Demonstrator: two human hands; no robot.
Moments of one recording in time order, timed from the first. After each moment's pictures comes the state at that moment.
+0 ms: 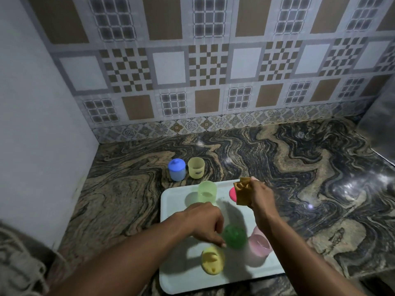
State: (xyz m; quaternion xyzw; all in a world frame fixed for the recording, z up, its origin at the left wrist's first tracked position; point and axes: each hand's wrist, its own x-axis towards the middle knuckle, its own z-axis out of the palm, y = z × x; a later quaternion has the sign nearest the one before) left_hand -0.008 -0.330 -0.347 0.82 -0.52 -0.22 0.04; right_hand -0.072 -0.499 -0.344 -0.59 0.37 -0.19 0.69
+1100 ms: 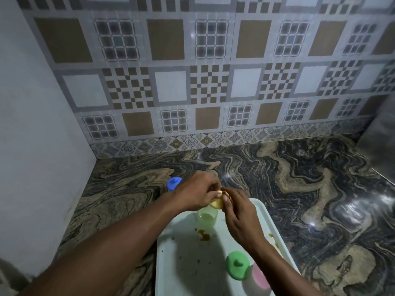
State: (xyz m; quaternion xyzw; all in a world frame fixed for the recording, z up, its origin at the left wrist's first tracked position) left_hand 0.067 -0.349 -0.271 0.85 -0.47 -0.04 0.23; right_hand -0.053 -0.476 -0.342 -0.88 0.07 -0.29 0.38
